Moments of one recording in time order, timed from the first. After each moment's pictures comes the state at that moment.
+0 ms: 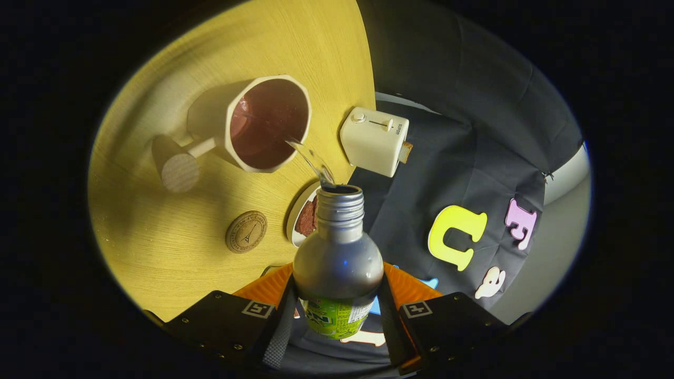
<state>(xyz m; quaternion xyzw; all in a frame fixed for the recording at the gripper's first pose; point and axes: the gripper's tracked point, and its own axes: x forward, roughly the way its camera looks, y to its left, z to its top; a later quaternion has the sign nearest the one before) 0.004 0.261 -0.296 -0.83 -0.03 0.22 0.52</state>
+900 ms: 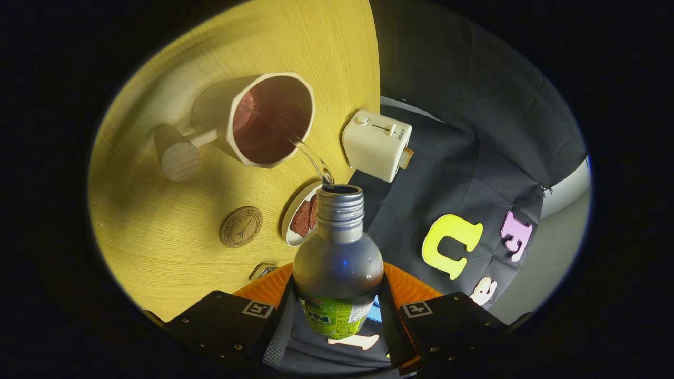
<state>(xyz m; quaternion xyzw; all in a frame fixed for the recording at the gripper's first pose) 0.005 0.266 -0.288 -0.84 -0.04 0.22 0.49</state>
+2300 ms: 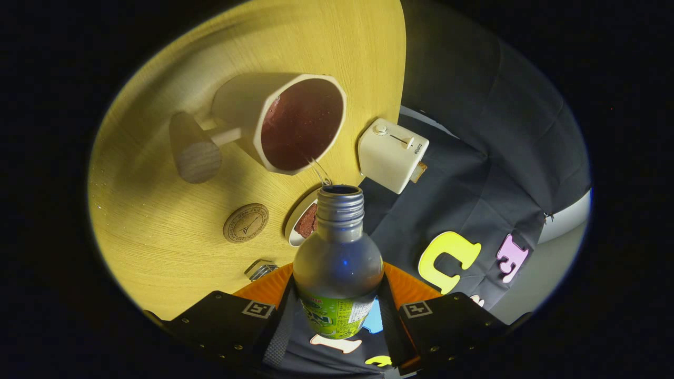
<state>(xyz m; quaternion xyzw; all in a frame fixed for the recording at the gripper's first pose) -0.003 0.269 -0.303 -0.87 -0.05 0.23 0.43</state>
